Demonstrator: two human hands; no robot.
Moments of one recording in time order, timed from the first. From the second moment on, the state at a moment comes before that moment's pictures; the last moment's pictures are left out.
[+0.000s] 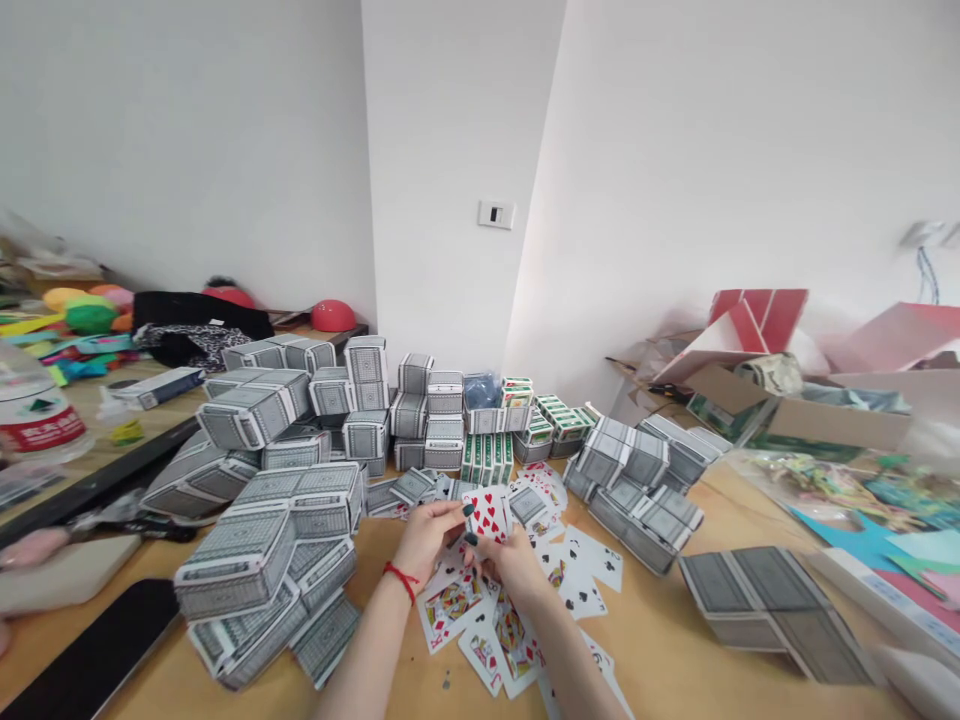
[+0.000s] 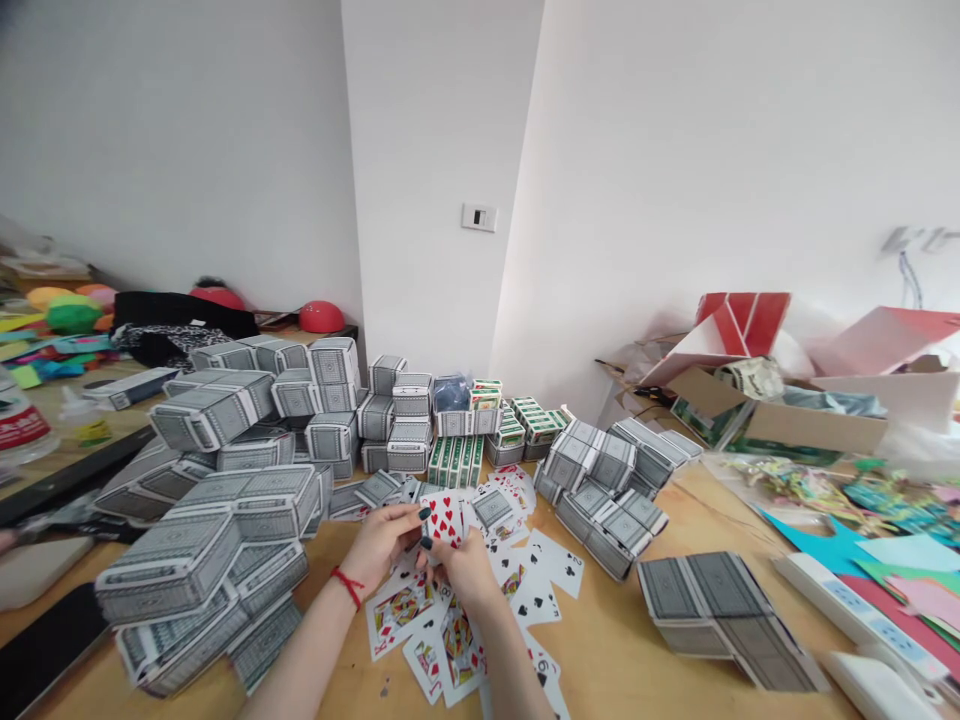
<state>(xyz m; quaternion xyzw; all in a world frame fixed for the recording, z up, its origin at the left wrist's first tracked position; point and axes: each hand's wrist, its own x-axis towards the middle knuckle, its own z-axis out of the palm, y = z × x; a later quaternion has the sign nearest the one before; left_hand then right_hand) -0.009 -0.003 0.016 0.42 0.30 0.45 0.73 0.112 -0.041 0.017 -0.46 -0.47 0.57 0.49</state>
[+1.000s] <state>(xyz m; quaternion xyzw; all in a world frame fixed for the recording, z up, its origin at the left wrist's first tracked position) -0.003 0.002 0.012 0.35 0.39 0.55 0.65 0.104 -0.040 0.019 -0.49 -0.46 0.54 0.51</state>
